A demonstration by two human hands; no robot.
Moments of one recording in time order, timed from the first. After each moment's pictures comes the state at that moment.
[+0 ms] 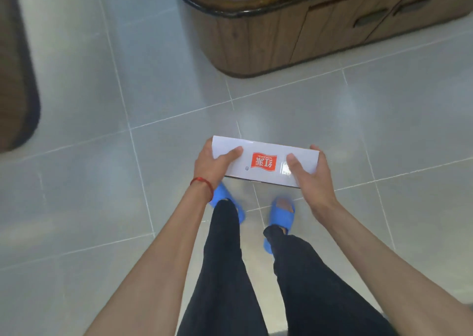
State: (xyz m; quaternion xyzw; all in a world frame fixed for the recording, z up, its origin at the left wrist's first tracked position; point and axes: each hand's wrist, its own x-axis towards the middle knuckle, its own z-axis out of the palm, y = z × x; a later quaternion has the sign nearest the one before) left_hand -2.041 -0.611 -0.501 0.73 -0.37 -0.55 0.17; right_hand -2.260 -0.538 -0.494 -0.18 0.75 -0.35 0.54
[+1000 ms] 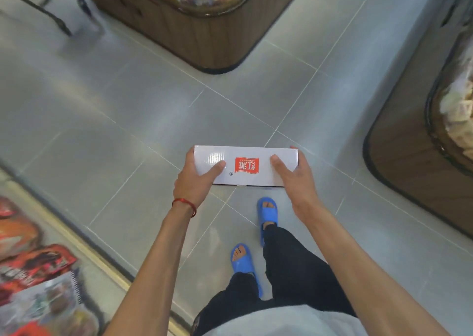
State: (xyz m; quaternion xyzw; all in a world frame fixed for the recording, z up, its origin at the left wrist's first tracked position) left_hand -1.533 -0.319 -0.290 0.83 -0.14 -0.33 0.42; right_hand -1.708 -0.461 -0.296 -0.53 0.54 -0.17 0.63
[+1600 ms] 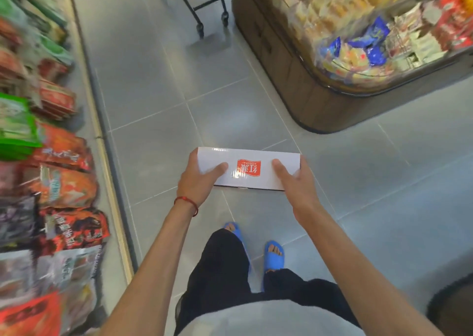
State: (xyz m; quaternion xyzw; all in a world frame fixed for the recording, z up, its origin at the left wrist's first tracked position) left_hand -1.248 -0.318 -0.259 0.83 0.08 -0.20 0.51; right_hand -1.334 -0.527 -0.271 -0.64 0.37 -0.01 0.67
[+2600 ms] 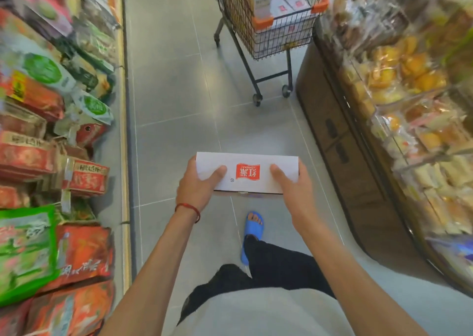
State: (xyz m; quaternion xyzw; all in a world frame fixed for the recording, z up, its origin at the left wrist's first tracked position) left_hand -0.568 -0.235 -0.250 0.84 0.18 -0.14 0.50; right_hand -0.613 -0.447 -0.259 -0.68 0.30 0.02 0.67
